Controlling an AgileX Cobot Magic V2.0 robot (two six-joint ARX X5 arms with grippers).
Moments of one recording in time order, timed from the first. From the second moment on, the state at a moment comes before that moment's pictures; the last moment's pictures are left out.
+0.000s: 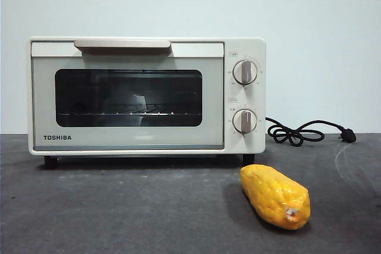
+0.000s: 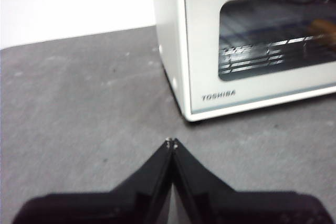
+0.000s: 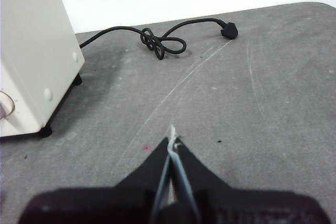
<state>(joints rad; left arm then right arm) -0.06 0.03 0.02 -0.16 0.04 0.09 -0.05 0.01 0.02 -0.18 -0.08 0.09</state>
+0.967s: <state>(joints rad) -0.06 0.12 0.23 -0.14 0.32 -0.40 -0.05 0.05 0.16 -0.08 -0.31 0.39</state>
